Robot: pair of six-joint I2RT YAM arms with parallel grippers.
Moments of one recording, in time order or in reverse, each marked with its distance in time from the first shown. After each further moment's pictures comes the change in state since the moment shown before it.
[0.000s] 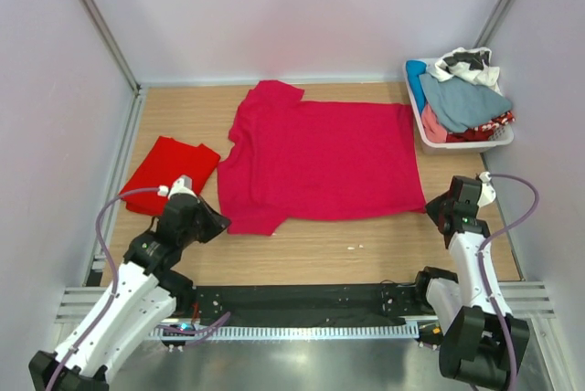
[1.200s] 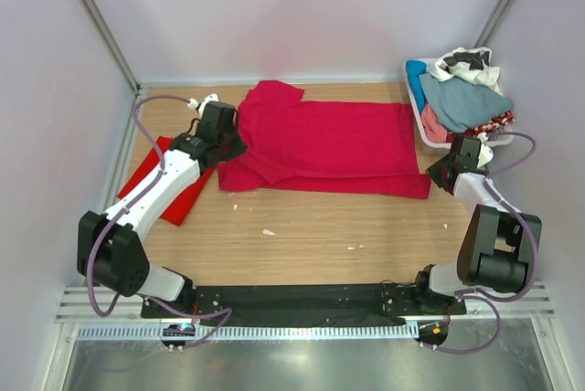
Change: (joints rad) left arm 0.029 0.886 0.721 0.103 -0.159 0.189; right arm 0.003 0.571 0.323 0.210 -0.005 -0.026
